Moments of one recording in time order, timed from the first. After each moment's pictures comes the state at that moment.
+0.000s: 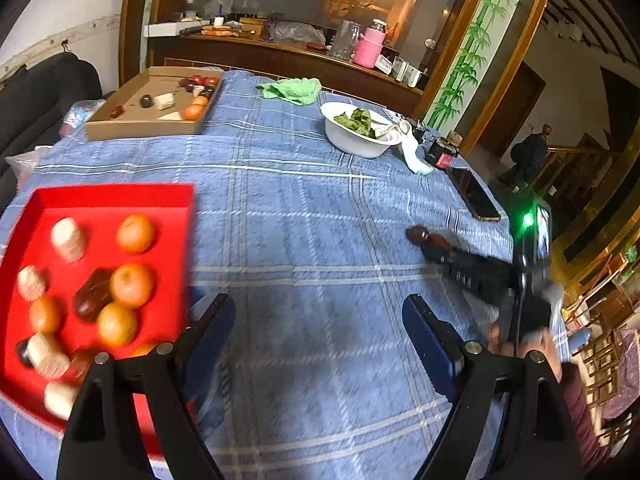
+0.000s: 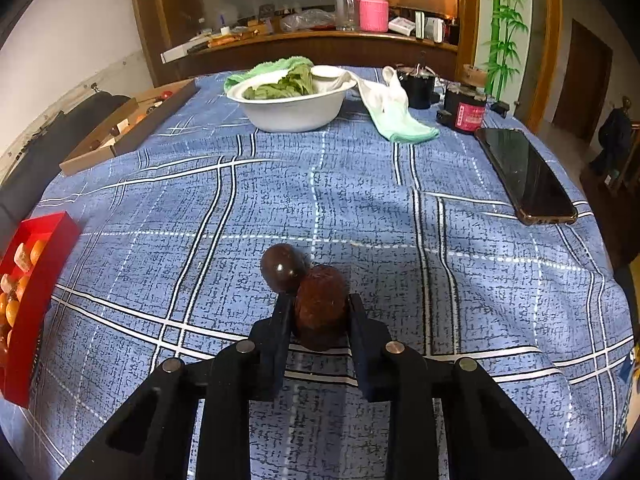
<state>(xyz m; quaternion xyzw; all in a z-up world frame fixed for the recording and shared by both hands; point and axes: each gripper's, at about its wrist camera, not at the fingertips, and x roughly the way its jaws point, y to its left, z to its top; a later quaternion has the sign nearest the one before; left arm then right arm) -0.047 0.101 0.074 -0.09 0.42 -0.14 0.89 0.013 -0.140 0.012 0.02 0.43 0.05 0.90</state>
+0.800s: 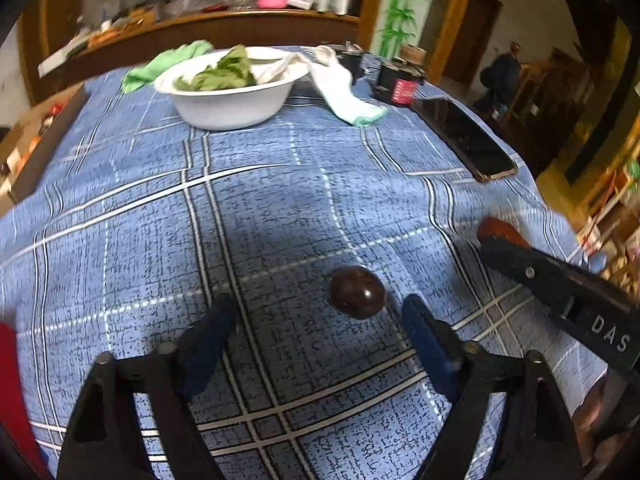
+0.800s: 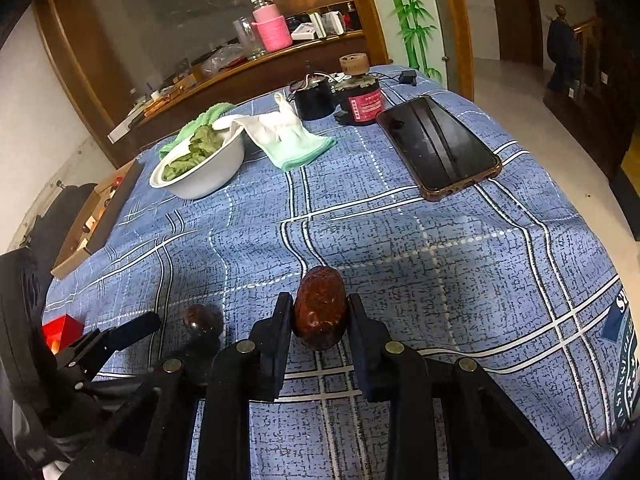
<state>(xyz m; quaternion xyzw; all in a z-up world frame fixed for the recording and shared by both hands) 0.074 -0.069 -0.001 0.05 0.45 -0.21 0.87 0.011 -0.223 0.028 0.17 0.42 -0.02 0.89</state>
